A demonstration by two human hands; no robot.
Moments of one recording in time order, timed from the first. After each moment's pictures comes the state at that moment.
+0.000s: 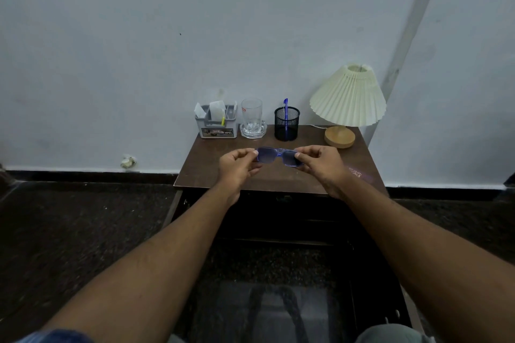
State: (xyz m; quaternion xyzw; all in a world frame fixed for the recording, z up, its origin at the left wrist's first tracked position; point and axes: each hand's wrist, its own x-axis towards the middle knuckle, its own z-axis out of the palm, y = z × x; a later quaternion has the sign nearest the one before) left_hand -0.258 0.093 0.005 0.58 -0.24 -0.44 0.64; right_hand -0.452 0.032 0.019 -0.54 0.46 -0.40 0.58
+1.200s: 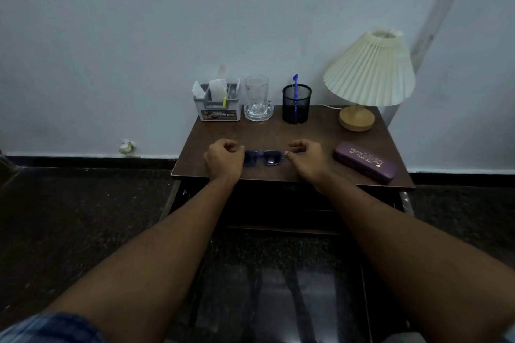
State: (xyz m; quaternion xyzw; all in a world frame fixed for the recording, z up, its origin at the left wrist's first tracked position) left_hand -0.218 0.072 -0.039 0.81 -0.31 -0.13 0.47; right_hand -0.400 -0.005 -0.055 -0.64 0.56 -0.31 0.42
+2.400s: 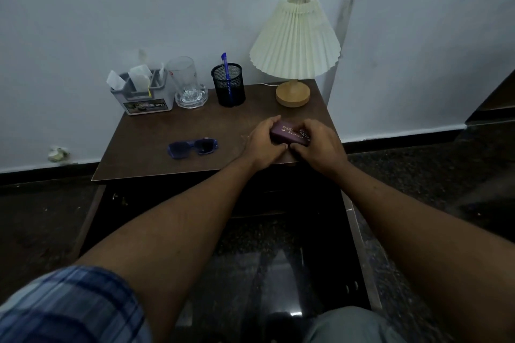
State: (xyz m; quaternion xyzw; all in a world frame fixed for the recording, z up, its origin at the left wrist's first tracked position) left_hand -0.401 -0.012 -0.067 0.65 -0.64 -0.28 0.30; right_hand -0.577 -0.024 -0.066 -0.79 0.55 -0.25 0.14
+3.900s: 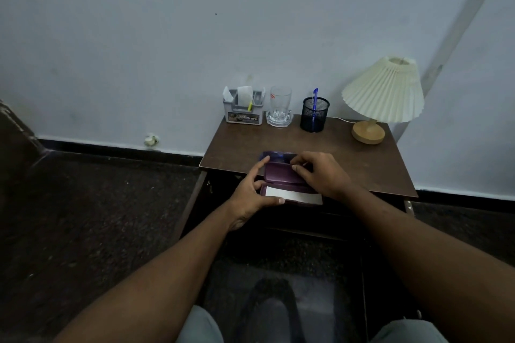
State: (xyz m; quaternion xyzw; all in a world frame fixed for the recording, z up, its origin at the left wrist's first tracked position) left_hand -0.235 0.182 -0.045 0.53 -0.38 -0.55 0.52; right_hand -0.417 0.060 -0.002 -0.87 0.39 -0.20 0.23
